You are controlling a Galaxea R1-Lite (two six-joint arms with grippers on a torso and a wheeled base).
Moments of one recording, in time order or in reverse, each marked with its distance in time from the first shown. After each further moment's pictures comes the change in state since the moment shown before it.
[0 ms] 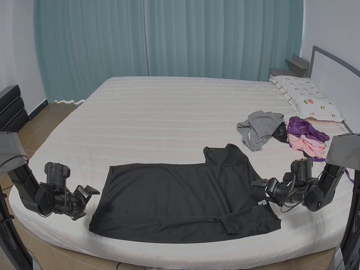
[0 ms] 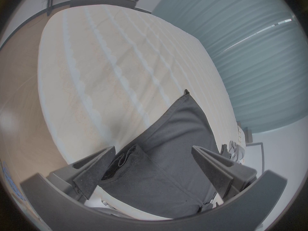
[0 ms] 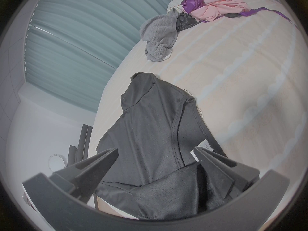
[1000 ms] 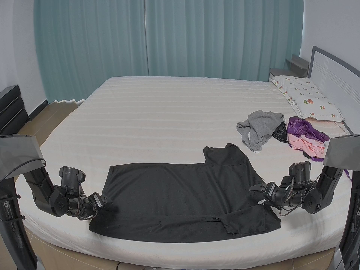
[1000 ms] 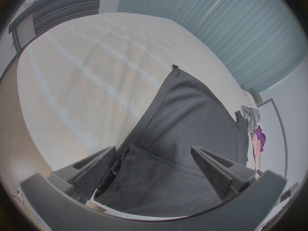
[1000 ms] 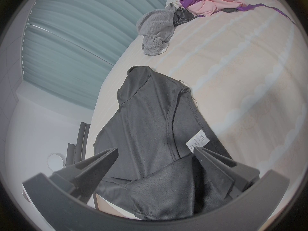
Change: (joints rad) left arm -0.077 0.126 -0.067 -0.006 0.044 0.299; right arm 0.013 0.021 0.017 0.000 0.000 -0.005
